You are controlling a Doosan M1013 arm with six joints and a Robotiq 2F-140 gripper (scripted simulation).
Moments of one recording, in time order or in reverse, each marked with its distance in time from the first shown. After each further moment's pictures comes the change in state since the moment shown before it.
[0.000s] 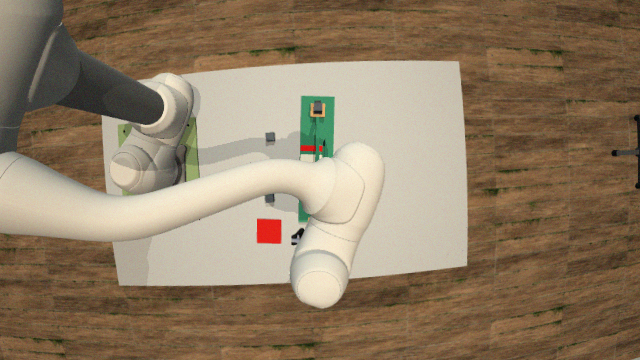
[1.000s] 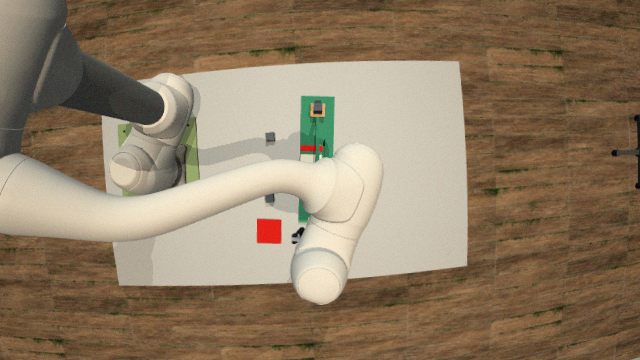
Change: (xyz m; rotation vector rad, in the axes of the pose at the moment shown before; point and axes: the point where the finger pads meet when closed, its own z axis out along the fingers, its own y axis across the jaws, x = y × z) arm 0.000 0.000 0.013 0.000 0.000 0.000
